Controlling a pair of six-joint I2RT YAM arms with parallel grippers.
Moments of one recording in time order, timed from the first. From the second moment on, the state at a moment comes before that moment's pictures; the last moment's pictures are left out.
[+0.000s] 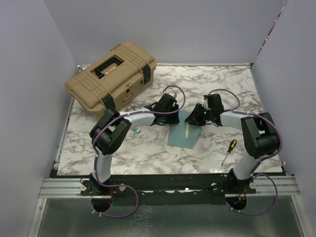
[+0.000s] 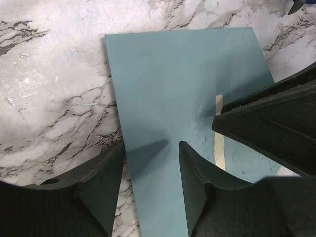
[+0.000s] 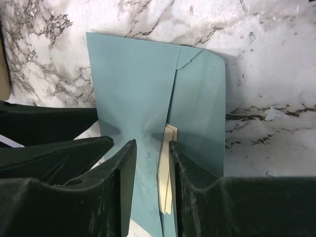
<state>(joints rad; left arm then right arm) -0.74 1.97 1.24 -0.07 0.06 -0.56 0.26 1.73 0.83 0.04 -0.43 0.66</state>
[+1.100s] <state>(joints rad) -0.73 1.93 1.17 -0.06 0.07 -0.58 0.29 1.70 0.75 0.06 -0.49 0.76</state>
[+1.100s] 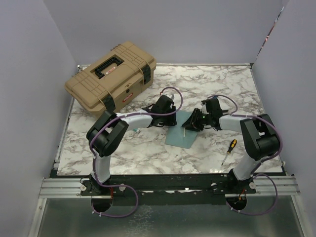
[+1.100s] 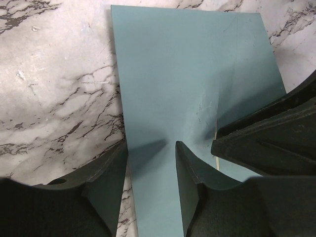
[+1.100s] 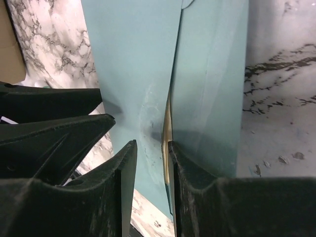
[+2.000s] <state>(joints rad) -0.65 1.58 0.94 -0.25 -0.33 -0.78 0.30 1.36 0.71 0.00 -0.43 0.71</state>
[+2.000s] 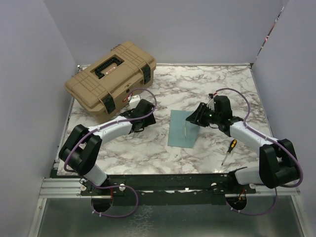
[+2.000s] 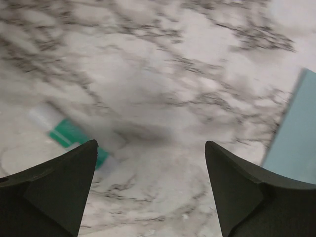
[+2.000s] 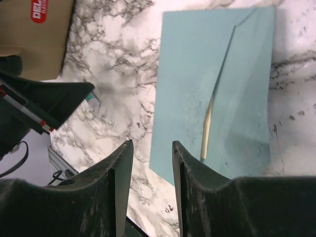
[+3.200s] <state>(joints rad) -0.47 1.44 0.84 -0.41 -0.57 -0.87 0.30 1.35 0.66 -0.01 -0.42 0.71</state>
